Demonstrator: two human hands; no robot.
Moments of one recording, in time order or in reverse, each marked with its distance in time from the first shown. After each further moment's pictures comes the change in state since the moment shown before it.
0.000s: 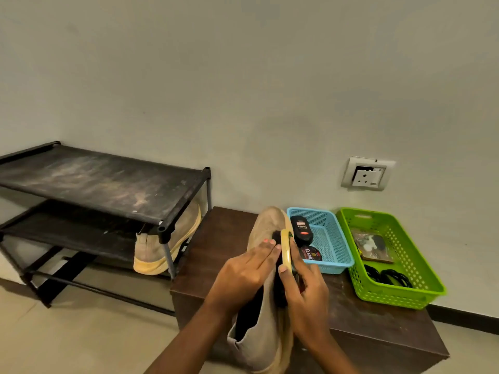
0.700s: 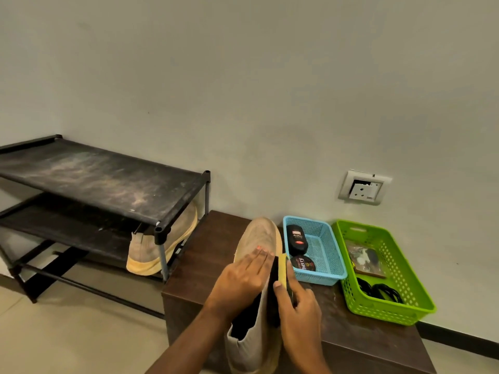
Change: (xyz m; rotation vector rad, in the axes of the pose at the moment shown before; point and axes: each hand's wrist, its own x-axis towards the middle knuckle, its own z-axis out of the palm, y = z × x) left_hand 0.005 0.005 0.009 0.104 -0.113 -0.107; right_hand -0.014 -0.011 -0.007 -0.038 -0.140 0.307
